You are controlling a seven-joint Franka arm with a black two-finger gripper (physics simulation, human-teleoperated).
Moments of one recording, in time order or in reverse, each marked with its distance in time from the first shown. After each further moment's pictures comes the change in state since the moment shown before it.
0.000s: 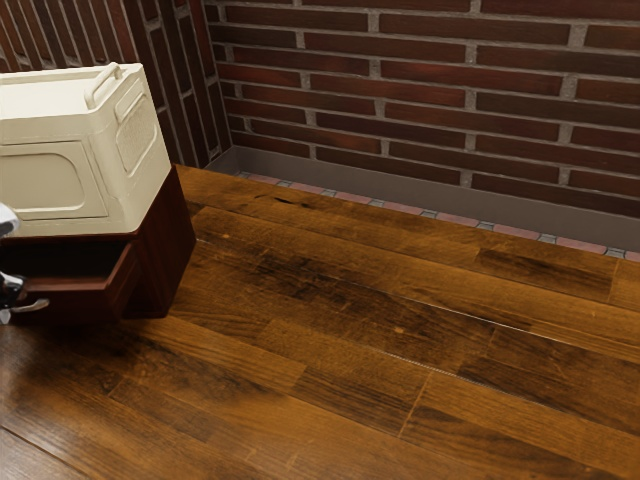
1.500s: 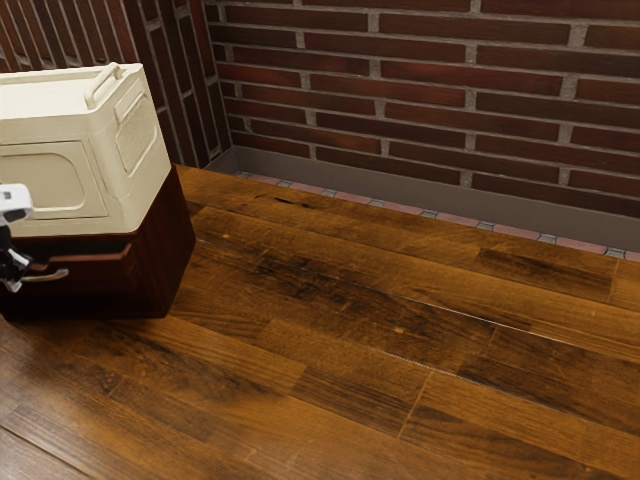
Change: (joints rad) arm -0.004 0.256 0.006 0.219 0.000 0.088 0.339
